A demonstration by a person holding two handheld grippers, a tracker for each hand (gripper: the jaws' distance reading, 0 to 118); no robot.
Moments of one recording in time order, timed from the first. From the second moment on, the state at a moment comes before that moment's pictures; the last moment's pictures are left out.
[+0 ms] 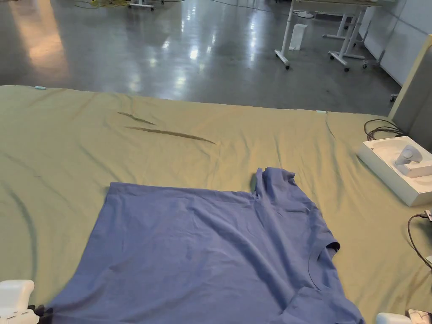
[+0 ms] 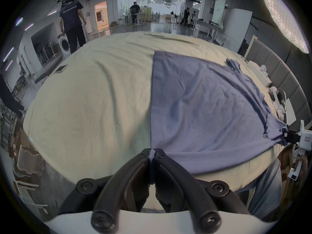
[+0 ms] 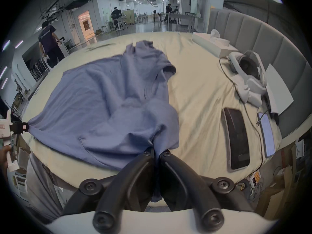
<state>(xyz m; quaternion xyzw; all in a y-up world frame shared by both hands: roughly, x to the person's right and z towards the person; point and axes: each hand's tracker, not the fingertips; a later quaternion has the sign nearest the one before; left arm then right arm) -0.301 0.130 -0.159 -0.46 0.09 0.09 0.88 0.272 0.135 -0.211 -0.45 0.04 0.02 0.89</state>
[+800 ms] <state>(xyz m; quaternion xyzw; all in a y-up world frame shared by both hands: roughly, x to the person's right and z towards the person) -0.341 0.109 -0.378 -0.46 0.11 0.11 0.87 0.233 0.124 -0.459 -0.44 0.03 0.03 0.90</state>
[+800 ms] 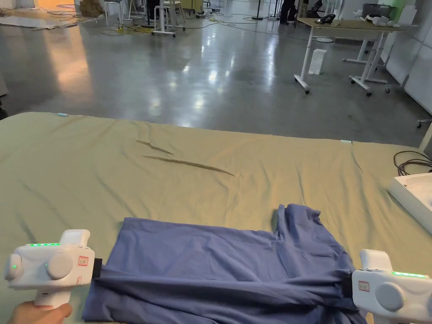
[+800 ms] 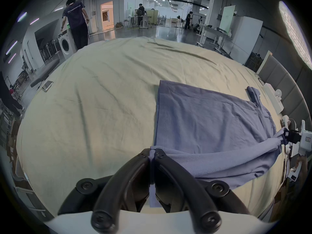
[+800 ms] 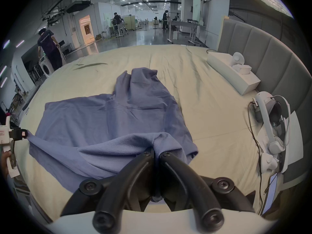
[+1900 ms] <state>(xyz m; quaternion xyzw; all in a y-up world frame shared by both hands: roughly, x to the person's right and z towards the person) -0.210 0.227 -0.229 -0.15 0.09 0.03 0.98 0.148 0.242 -0.270 -0.07 0.03 0.03 1.00</state>
